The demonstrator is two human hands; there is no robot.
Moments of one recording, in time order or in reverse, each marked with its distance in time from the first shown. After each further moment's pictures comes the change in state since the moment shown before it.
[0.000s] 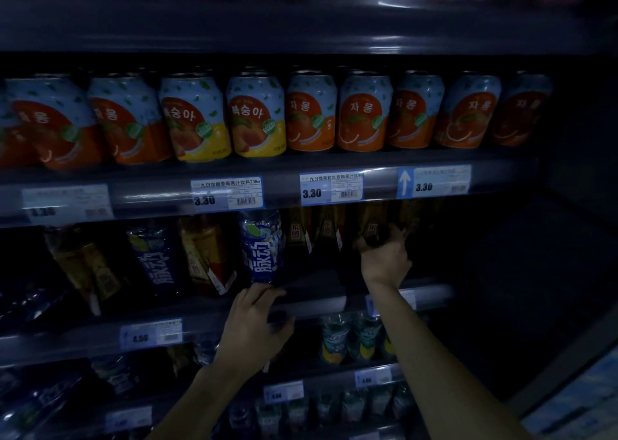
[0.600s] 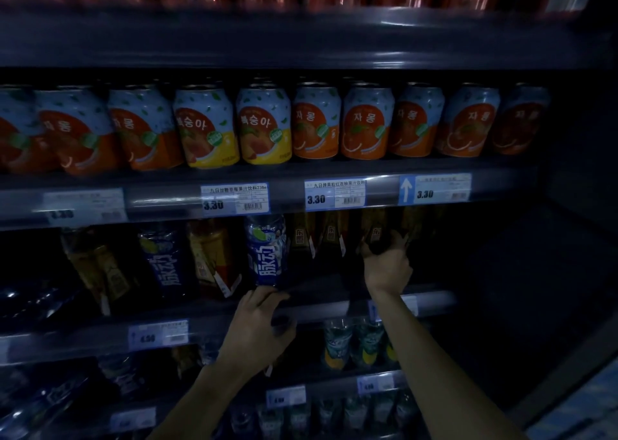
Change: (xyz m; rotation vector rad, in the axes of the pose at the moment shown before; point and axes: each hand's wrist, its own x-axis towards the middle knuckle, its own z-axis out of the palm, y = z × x) left_hand 0.000 -0.004 -0.001 -0.012 -0.043 -0.008; right_hand -0.003 0.004 -0.001 0.028 -0.027 -0.019
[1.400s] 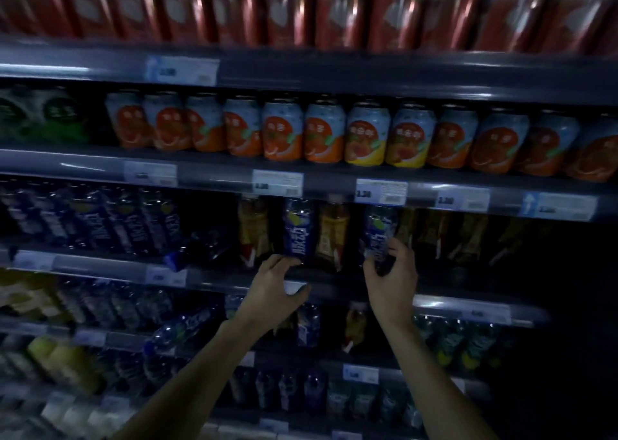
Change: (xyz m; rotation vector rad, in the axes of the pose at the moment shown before) left_hand -0.066 -0.067 -0.148 -0.087 0.024 -0.308; right_hand -0.177 -0.104 0.026 0.305 -0.151 -0.413
